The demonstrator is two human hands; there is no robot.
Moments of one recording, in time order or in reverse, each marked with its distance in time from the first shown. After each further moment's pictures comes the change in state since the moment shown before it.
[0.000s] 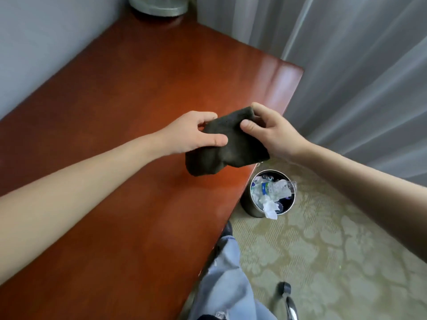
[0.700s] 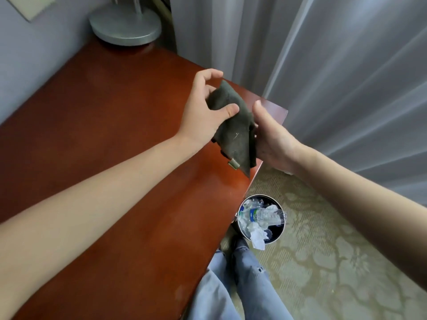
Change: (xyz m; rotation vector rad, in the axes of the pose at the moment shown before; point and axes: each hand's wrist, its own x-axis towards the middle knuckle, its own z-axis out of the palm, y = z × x) left_hand 0.191 0.053 -0.001 -0.254 0.577 0.075; right_hand 0.110 0.030 -0.124 0.637 -0.040 0.414
